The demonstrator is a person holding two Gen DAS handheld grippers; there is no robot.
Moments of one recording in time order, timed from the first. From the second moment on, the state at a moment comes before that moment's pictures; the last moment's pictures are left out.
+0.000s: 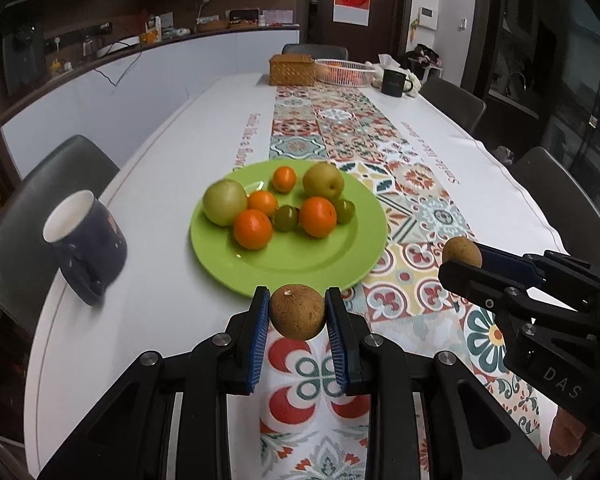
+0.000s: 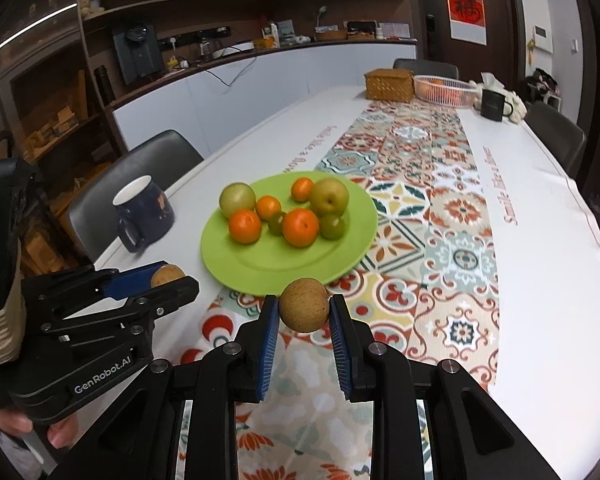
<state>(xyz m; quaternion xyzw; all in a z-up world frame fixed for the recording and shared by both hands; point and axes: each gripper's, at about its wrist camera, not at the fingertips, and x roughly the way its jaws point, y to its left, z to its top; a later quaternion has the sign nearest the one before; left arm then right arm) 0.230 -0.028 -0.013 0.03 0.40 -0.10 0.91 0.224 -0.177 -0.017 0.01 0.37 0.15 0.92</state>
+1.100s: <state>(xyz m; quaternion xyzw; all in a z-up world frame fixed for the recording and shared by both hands) 0.315 -0.014 -0.051 0.03 0.43 -0.11 0.89 0.328 -0.147 -0.056 0.01 0.42 0.17 0.89</state>
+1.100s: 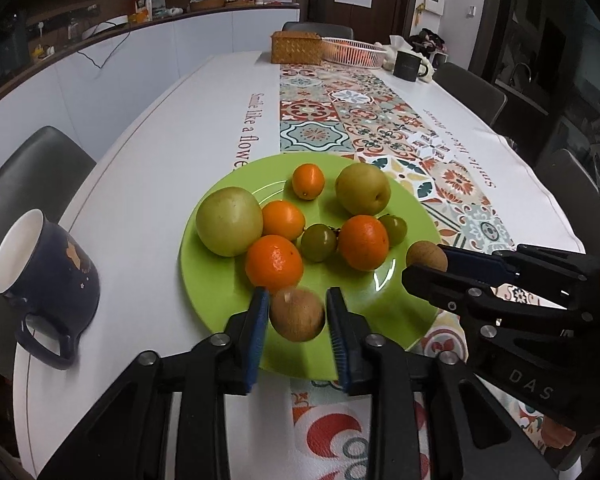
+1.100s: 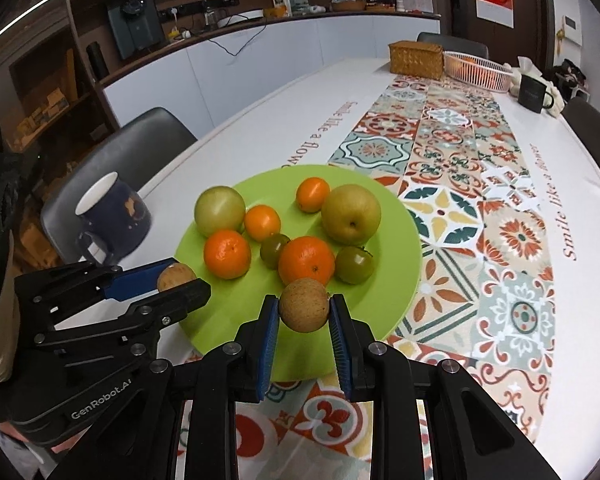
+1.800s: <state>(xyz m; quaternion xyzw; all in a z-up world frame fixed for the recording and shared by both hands) 0.233 -0.011 0.011 0.06 0.35 -0.06 0.93 0.249 -0.175 -0.005 0.01 0.35 0.11 0.93</state>
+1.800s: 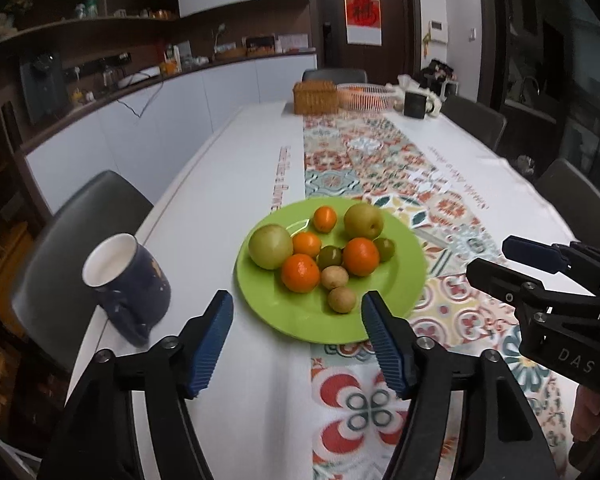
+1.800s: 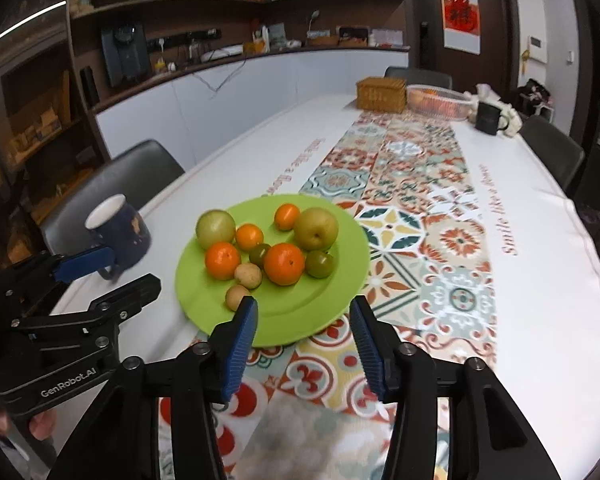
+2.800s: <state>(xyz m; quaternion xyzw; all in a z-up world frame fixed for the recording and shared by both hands) 0.069 -0.024 0.049 0.06 0.25 -0.05 0.96 0.069 -0.204 0.035 0.02 0.27 0.07 0.96</state>
